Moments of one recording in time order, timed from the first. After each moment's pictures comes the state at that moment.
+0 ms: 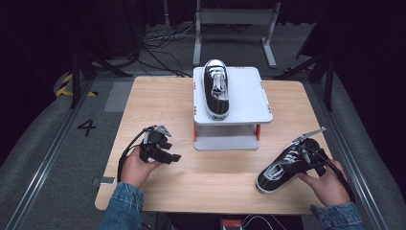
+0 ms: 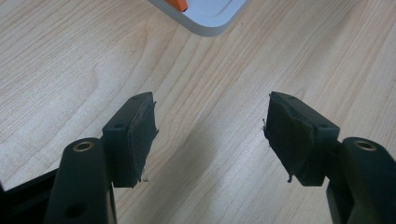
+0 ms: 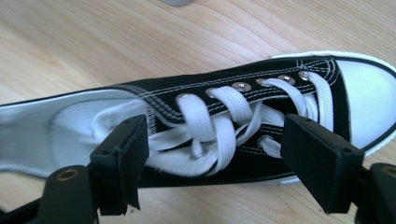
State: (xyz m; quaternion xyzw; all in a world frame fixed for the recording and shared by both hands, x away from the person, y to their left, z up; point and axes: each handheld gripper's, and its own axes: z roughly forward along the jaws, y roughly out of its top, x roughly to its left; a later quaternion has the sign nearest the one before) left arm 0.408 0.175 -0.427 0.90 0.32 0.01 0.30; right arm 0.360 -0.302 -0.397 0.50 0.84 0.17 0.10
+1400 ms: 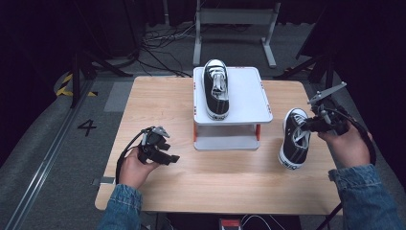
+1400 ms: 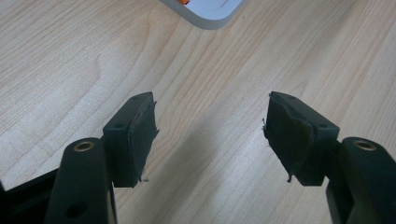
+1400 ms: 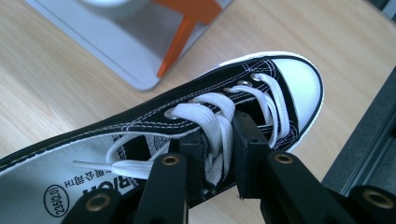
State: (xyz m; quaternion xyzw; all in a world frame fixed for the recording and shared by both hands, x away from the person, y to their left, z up) left arm 0.404 0.180 -0.427 0.90 0.33 0.01 0.30; right arm 0.417 -0.321 -0.287 0.40 0.88 0.20 0.16
